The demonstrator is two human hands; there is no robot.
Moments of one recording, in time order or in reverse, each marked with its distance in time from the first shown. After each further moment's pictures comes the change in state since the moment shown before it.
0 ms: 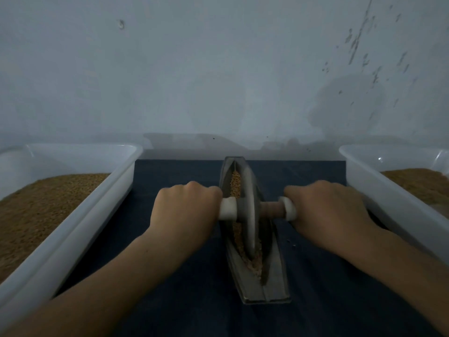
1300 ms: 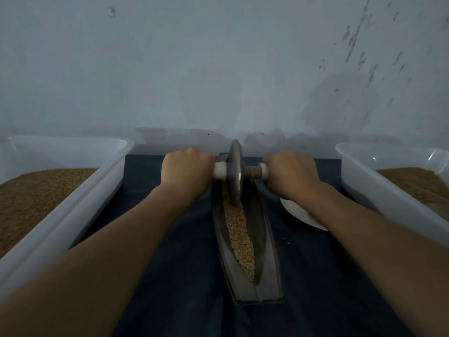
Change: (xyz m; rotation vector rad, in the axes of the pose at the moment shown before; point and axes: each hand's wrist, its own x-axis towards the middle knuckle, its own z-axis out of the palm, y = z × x) left_hand 0.079 -0.010 0.032 -0.005 -0.012 -0.080; right_hand 0.093 -0.004 0.037 0.125 -0.126 0.126
